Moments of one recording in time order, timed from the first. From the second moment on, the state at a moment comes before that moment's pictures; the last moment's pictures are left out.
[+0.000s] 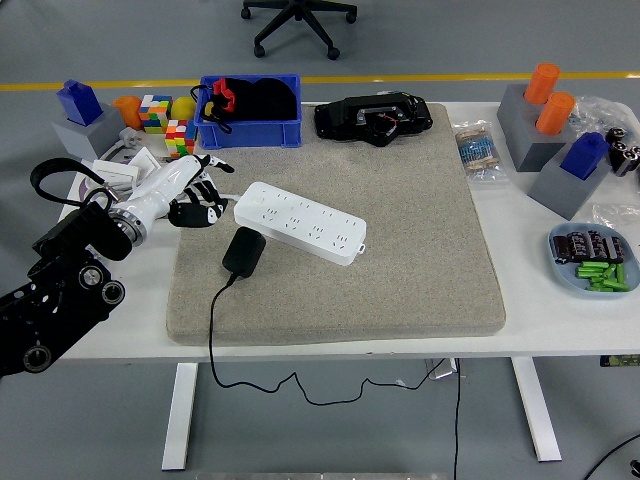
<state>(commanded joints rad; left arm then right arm) -0.61 0.37 -0.76 -1.19 1.62 0.09 0.24 0.17 -0.22 1.19 0.18 -0.81 -0.14 -0.13</state>
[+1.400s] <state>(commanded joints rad) -0.87 0.17 -0.43 -0.79 1.68 0.08 0.32 0.16 -0.21 1.19 0.18 -0.80 -0.14 -0.13</state>
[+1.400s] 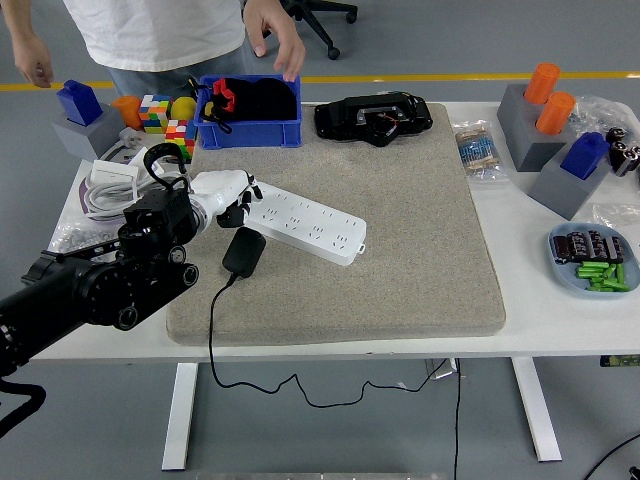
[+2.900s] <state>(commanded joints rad) -0.89 0.16 -0.40 -0.81 1.74 0.08 0.32 0.15 -0.21 1.18 0.18 -0.80 -0.14 -0.14</state>
